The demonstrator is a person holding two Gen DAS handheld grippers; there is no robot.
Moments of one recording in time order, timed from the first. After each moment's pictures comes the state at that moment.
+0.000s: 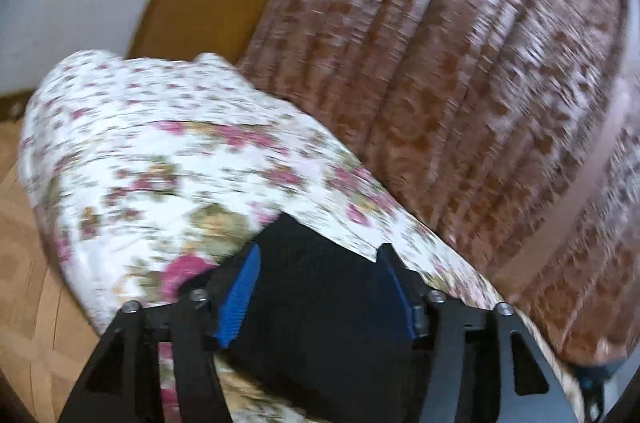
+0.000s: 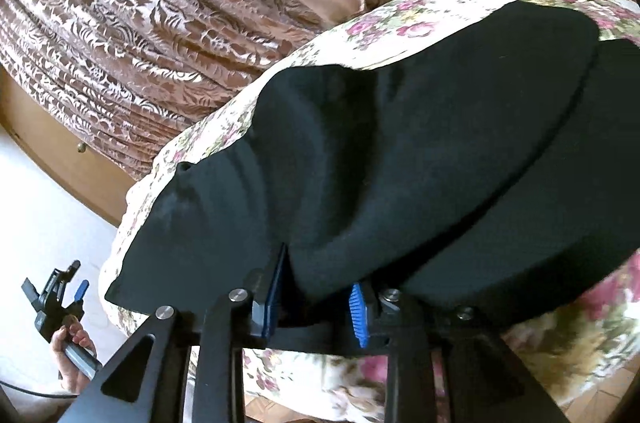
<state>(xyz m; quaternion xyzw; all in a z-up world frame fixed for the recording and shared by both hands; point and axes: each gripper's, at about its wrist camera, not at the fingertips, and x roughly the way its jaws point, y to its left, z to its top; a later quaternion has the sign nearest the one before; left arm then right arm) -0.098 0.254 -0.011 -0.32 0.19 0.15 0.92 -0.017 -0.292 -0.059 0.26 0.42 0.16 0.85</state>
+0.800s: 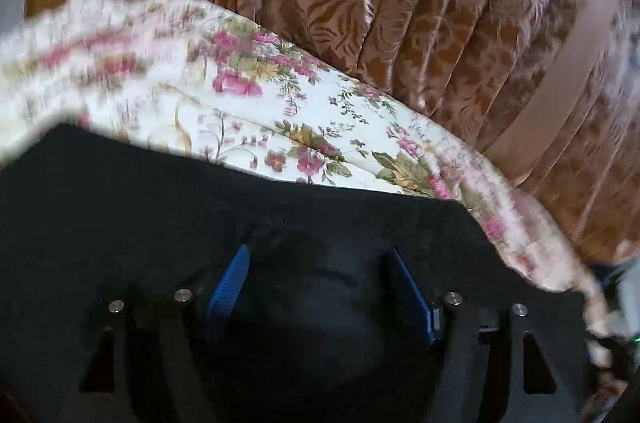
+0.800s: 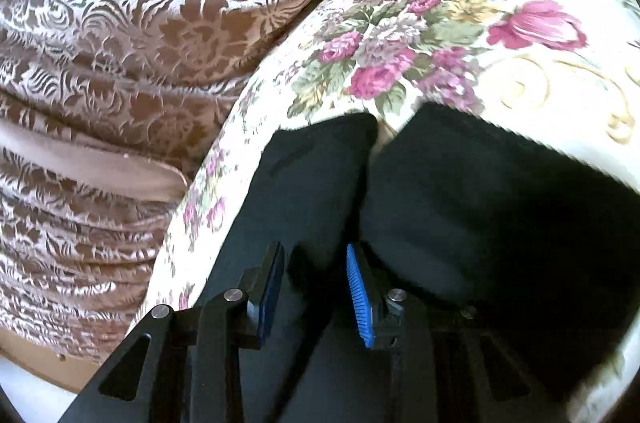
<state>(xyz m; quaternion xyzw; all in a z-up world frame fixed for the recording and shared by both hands) 0.083 0.156 -0.086 -0.27 0.34 0.01 0.90 0.053 -0.493 -0.084 0.46 0.34 -0.09 0.82</state>
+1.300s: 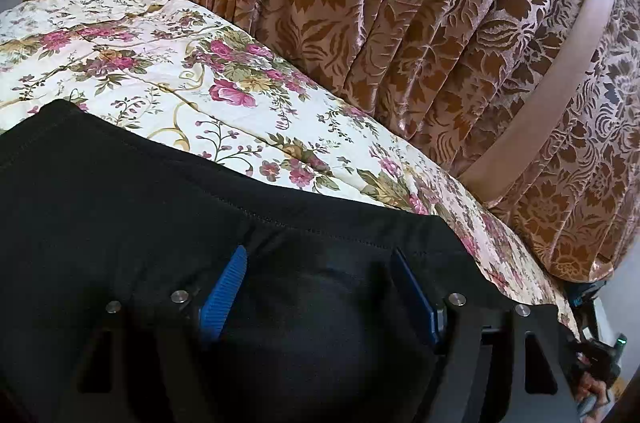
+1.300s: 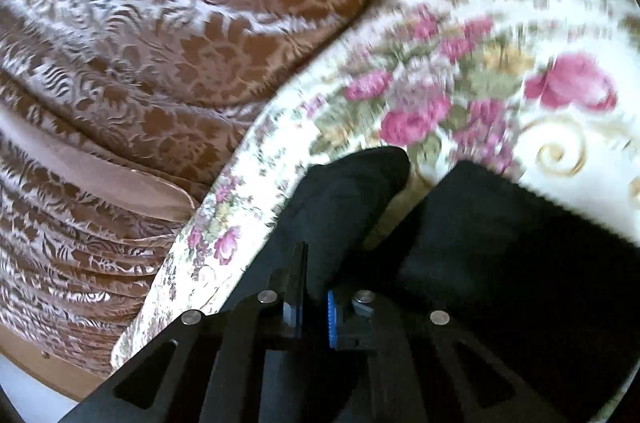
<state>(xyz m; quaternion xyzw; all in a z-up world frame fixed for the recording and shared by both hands) 0.073 0.161 -0.086 -0.29 0.31 -0.01 0.91 0.060 -0.483 -0.068 0.41 0.29 -0.10 0.86</state>
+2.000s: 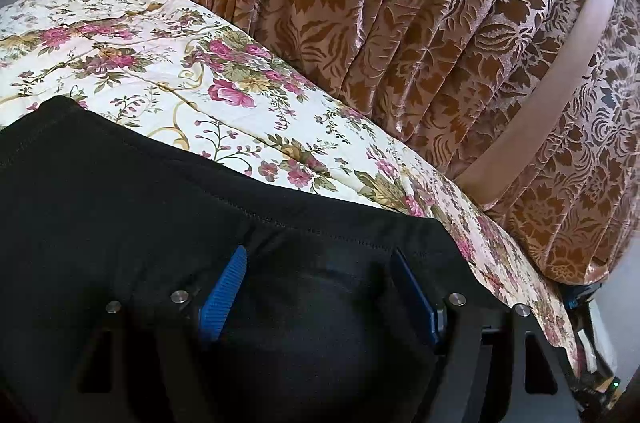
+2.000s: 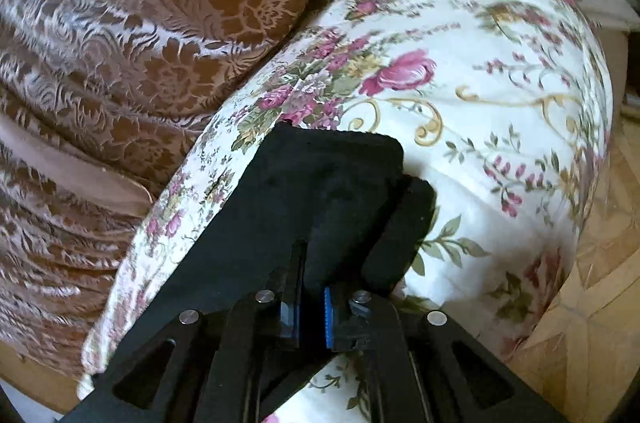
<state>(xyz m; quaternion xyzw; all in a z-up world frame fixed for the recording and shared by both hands) 0.071 0.161 -0.086 -0.29 0.30 -0.01 0.91 -0.044 -0.501 -0.080 0.39 0.31 -0.18 0.85</state>
